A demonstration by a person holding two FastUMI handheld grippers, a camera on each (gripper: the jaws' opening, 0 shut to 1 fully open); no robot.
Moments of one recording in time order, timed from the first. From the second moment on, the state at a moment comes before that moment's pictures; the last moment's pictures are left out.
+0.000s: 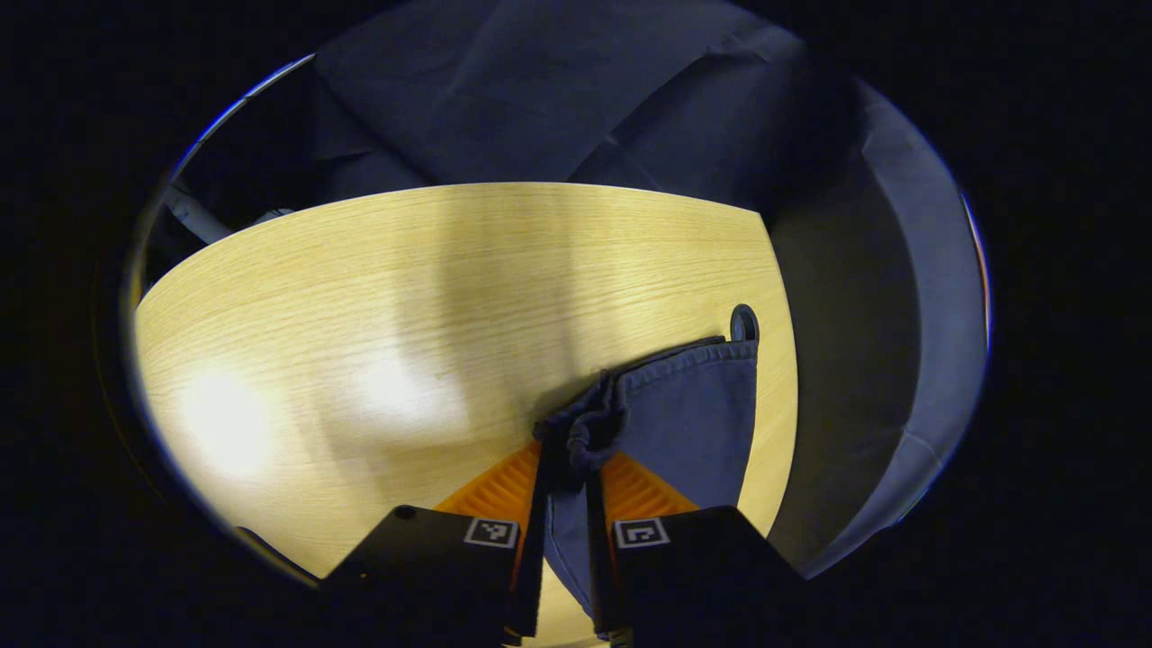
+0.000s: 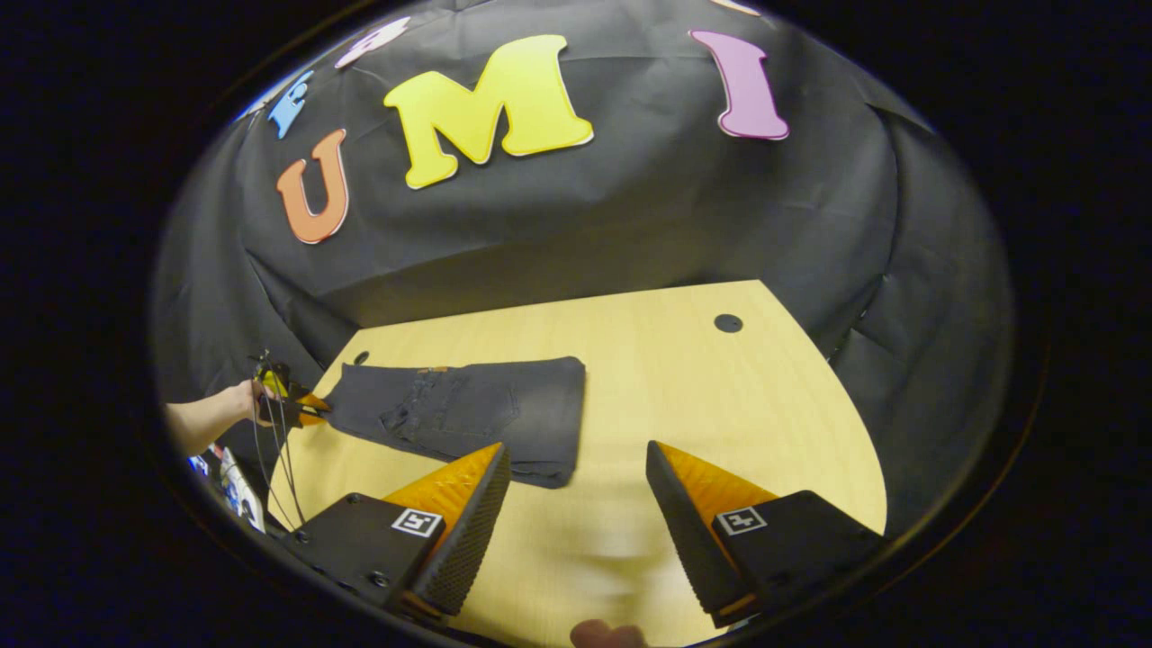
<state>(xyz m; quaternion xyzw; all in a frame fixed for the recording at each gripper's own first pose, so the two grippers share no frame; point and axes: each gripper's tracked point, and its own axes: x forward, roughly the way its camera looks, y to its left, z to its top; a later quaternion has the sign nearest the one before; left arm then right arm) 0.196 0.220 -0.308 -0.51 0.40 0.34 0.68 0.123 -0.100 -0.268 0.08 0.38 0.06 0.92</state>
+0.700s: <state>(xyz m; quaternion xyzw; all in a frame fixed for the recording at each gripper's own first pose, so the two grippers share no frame) 0.216 0.167 -0.186 -0.38 0.30 0.18 0.86 0.082 -0.141 -0.211 0.05 0.29 -0.02 0.96</state>
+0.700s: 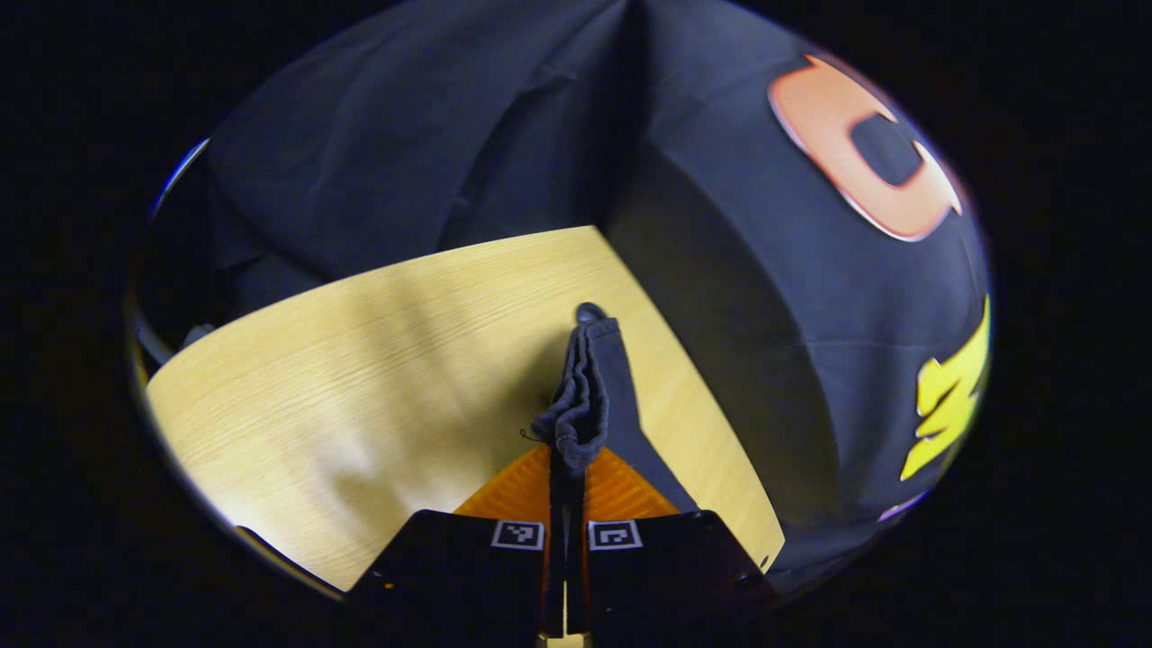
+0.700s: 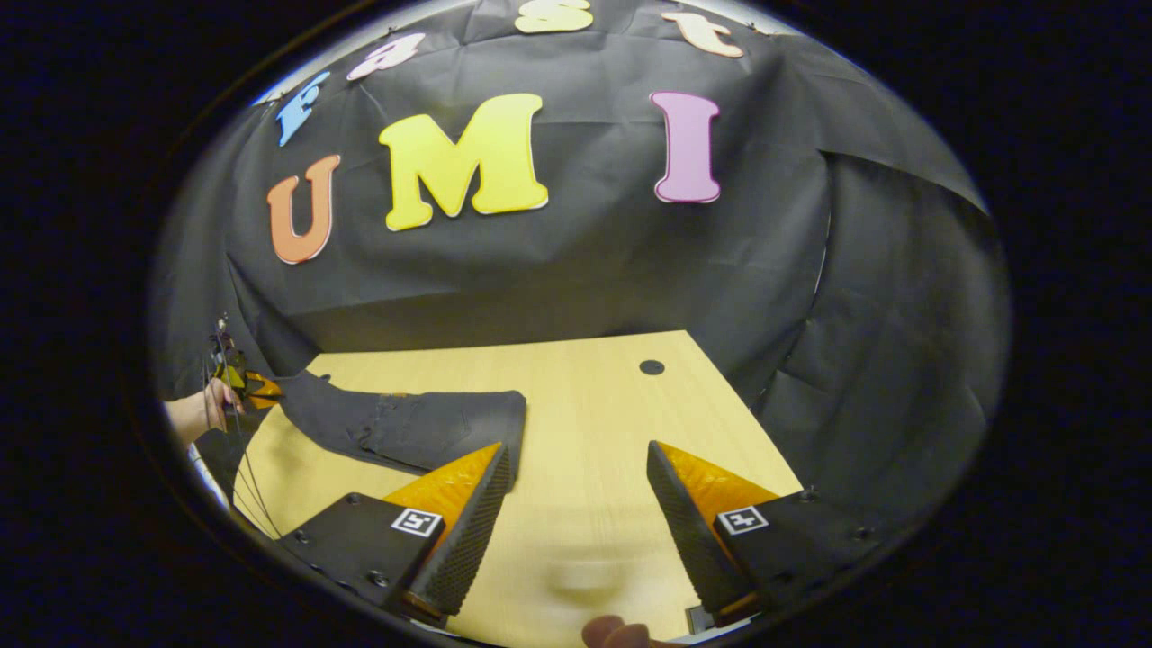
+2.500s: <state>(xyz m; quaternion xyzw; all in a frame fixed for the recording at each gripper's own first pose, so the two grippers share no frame) 0.192 -0.254 -0.221 -0.09 0.33 -0.09 0.93 0.019 -0.196 -0.197 0.04 0.29 -0.10 0.95</state>
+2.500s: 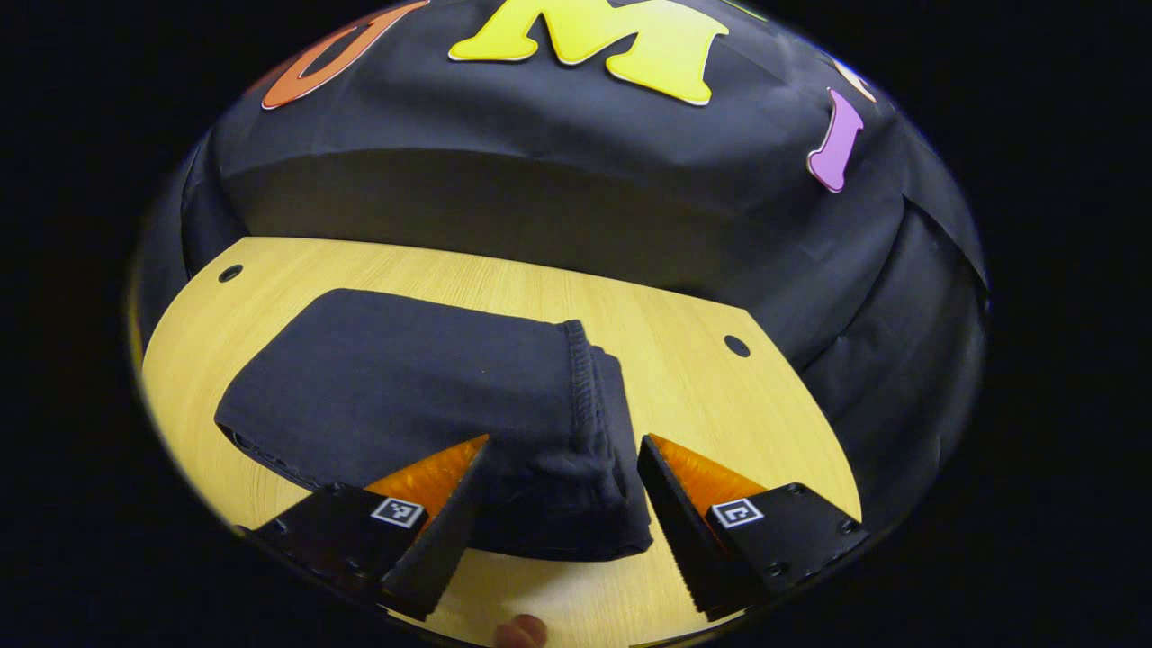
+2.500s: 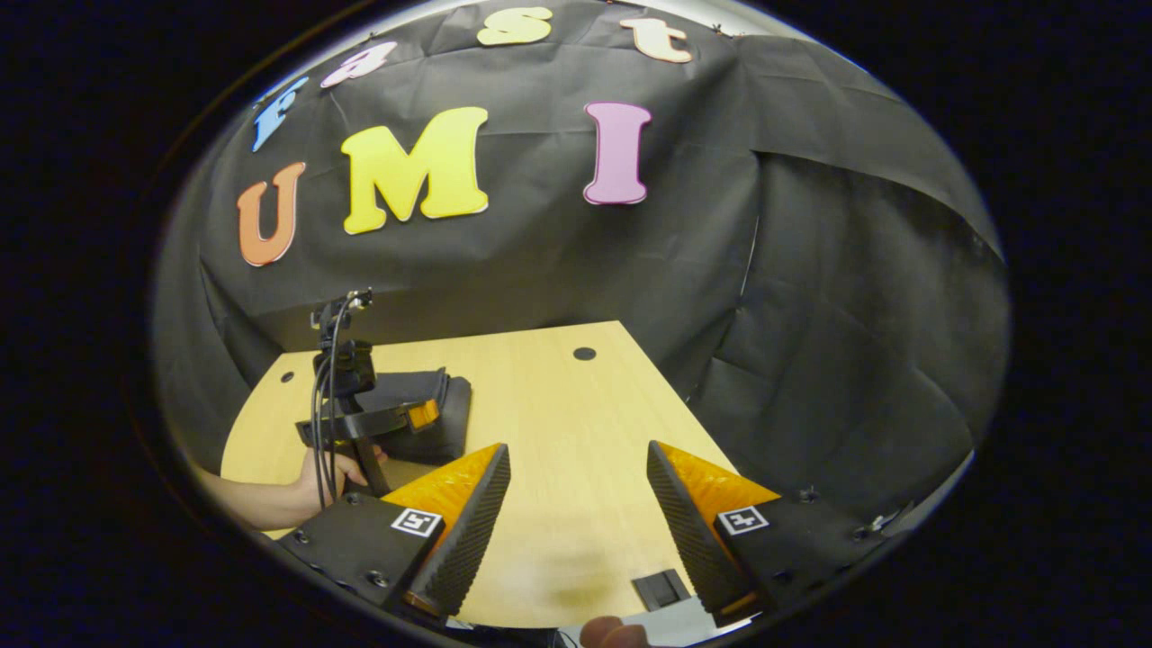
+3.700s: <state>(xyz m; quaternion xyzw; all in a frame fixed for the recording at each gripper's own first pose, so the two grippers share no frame) -0.021 -0.006 0.144 -0.01 -0.01 0.05 1.00 0.029 0.044 -0.039 0.00 0.03 0.06 1.00</state>
